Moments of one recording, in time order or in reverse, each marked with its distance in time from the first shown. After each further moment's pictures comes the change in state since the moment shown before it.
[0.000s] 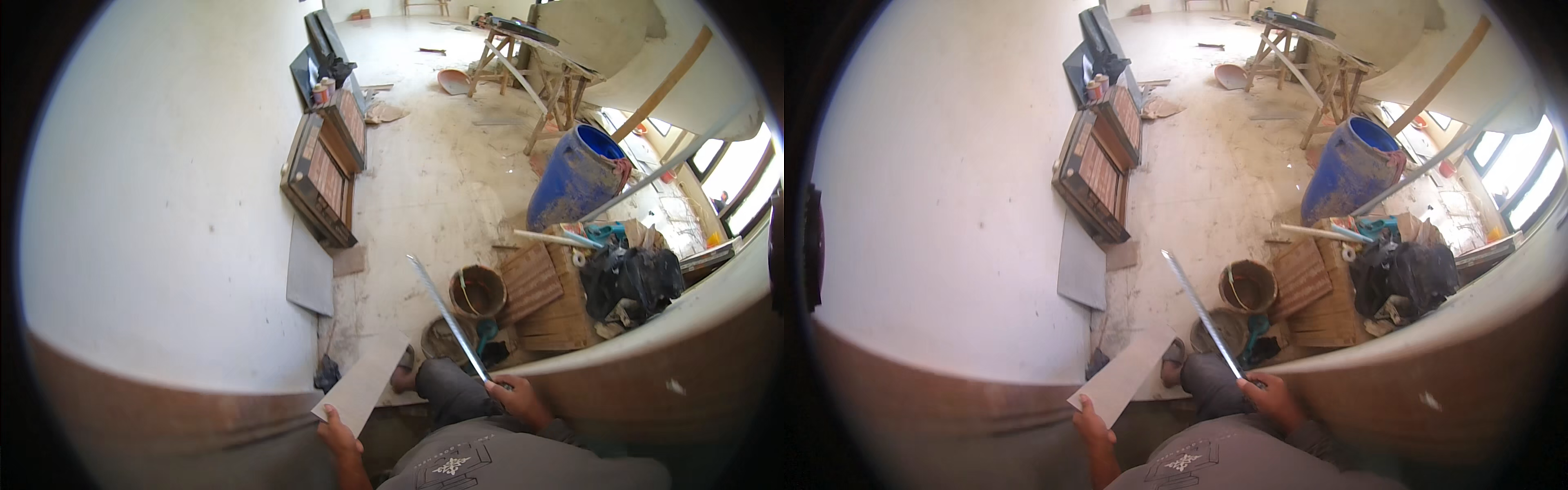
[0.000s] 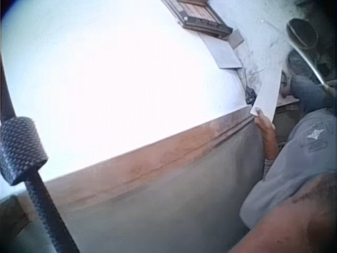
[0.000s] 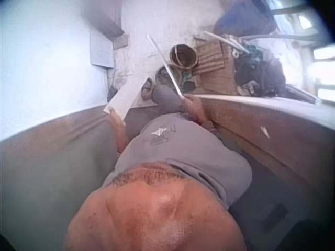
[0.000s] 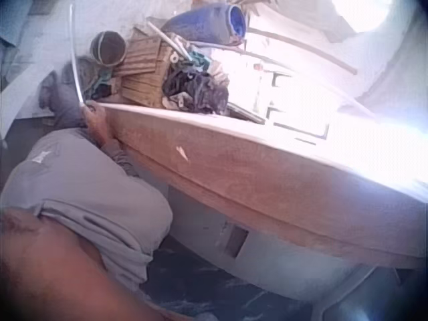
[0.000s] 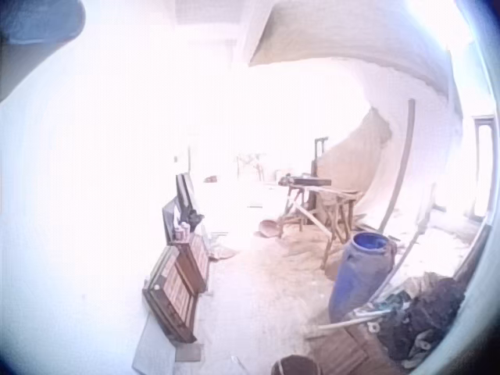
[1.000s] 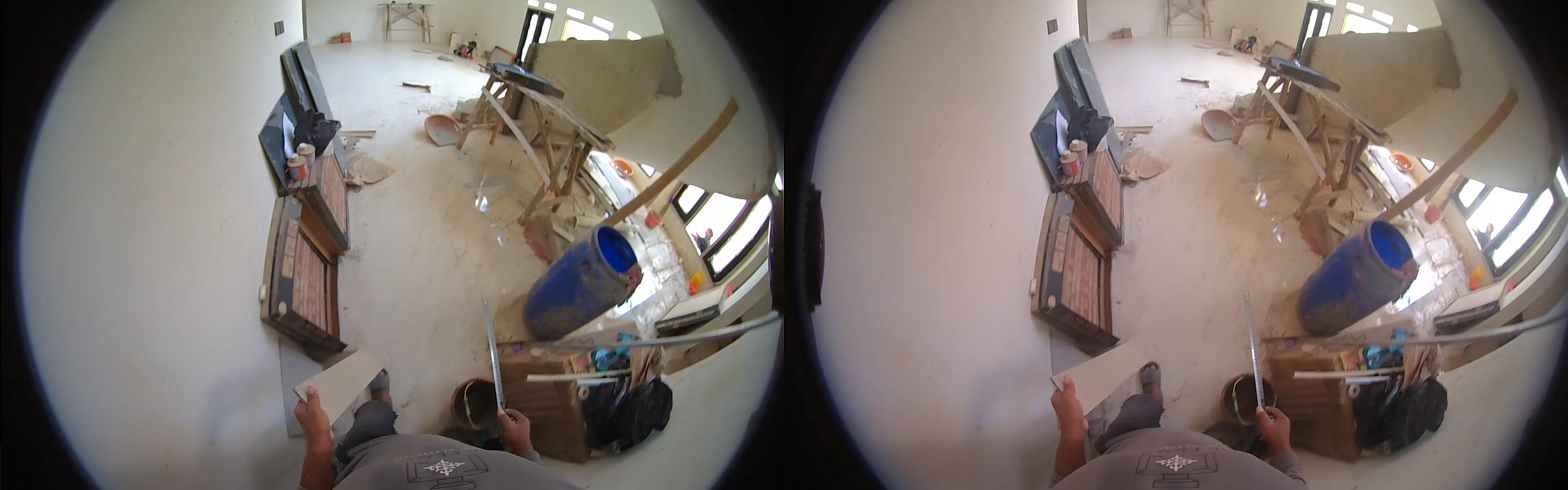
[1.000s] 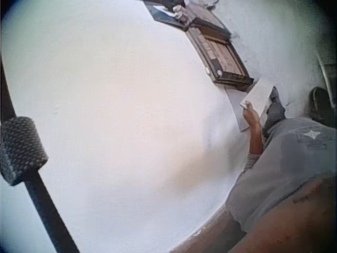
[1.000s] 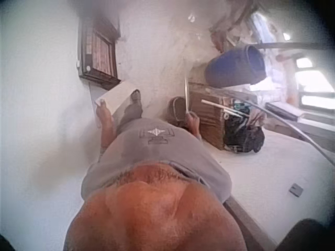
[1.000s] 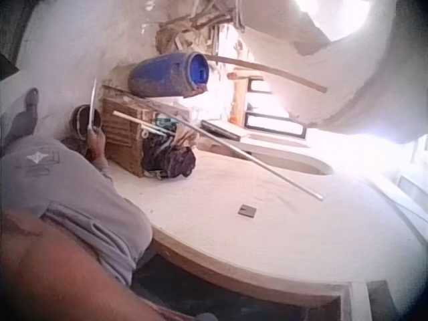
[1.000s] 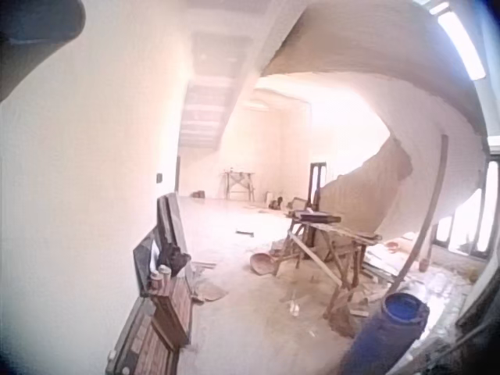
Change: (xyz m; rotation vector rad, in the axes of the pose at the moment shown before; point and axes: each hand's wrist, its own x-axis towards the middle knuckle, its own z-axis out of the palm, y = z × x) left_hand 0.319 0.284 0.370 -0.029 -0.280 0.101; right_hand 0.356 -0.188 -0.026 0.116 0.548 0.108
